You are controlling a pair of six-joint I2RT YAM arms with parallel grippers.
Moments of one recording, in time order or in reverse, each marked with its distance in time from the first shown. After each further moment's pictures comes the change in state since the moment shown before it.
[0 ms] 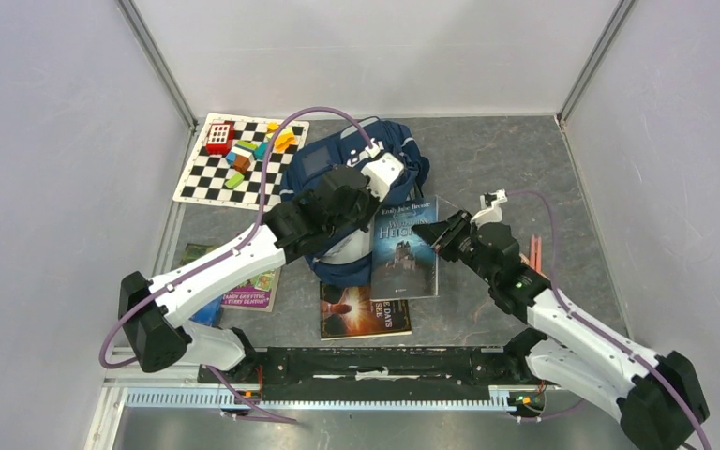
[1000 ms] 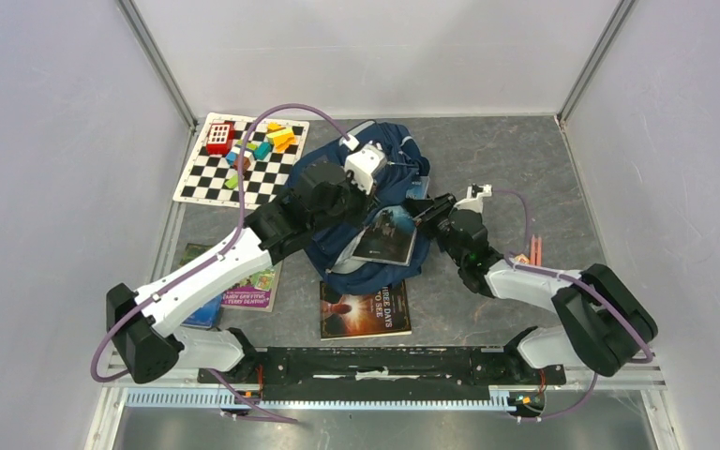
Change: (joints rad) left arm 0.060 -0.072 -0.051 0.053 0.179 -0.139; right arm -0.005 0.516 0.010 0.581 0.155 0.198
